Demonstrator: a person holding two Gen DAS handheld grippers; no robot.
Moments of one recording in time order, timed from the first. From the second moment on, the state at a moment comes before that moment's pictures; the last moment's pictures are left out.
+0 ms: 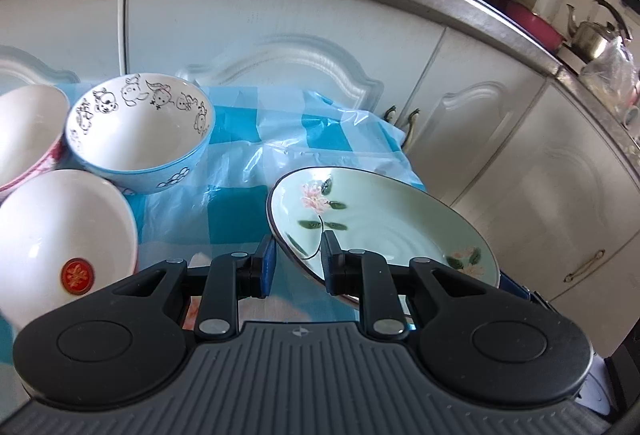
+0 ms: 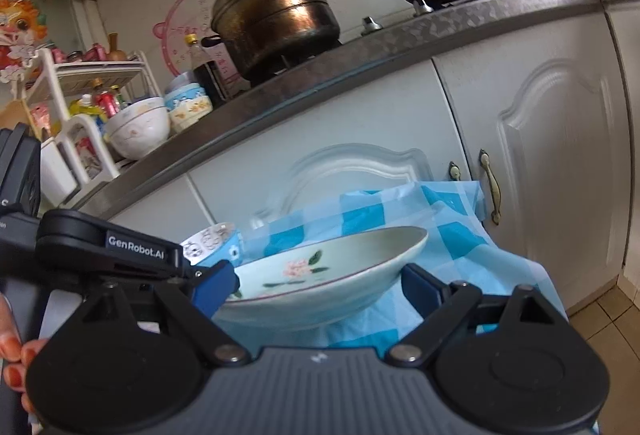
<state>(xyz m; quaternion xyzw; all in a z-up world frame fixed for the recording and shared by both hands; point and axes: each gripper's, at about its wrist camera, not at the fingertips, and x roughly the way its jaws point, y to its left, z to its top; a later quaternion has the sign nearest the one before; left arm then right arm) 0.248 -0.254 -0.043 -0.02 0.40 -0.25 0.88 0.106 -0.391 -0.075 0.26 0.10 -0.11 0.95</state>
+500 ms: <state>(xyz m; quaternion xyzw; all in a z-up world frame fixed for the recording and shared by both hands) 0.169 -0.173 0.009 -0.06 0.36 -0.25 0.90 0.065 -0.315 -0.020 0.21 0.08 -0.08 0.97</state>
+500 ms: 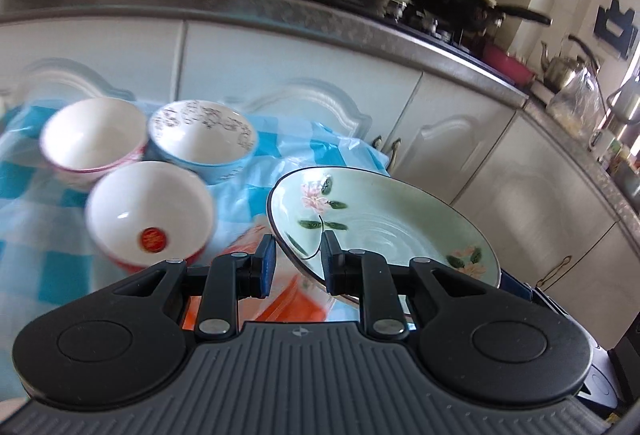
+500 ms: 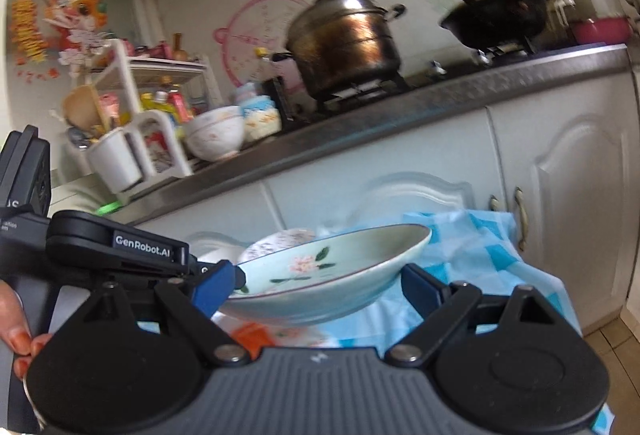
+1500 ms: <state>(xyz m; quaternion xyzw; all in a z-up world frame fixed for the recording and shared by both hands) 0.164 -0.010 -0.018 -0.18 0.37 -0.16 0.90 0.058 -0.233 -0.034 0.31 0.11 0.04 0.94</state>
